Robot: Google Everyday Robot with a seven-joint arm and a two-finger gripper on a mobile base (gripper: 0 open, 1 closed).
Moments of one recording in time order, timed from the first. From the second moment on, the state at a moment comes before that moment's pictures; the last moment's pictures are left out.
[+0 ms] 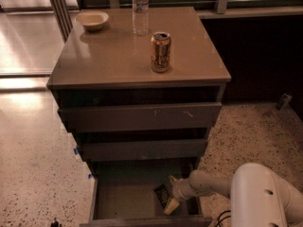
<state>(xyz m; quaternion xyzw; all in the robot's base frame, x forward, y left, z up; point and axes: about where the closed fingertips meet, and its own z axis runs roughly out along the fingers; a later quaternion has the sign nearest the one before) 0.542 -0.080 0.158 -0.58 0.74 0.21 0.25</state>
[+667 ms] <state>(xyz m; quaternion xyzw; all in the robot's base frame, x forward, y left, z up) 0.552 -0.077 0.136 -0.59 0.73 0.23 0.27</state>
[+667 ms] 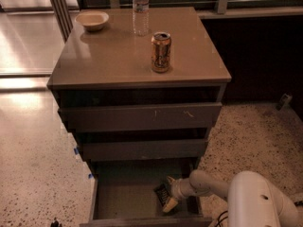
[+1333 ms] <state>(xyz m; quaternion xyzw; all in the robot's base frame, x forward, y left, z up) 0.552 -0.075 0.116 -0.60 0.72 0.23 0.26</state>
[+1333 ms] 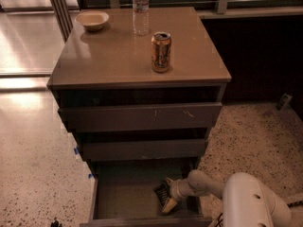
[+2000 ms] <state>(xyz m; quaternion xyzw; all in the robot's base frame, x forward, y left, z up) 0.546 -0.072 0.097 -0.62 0.71 0.24 0.24</state>
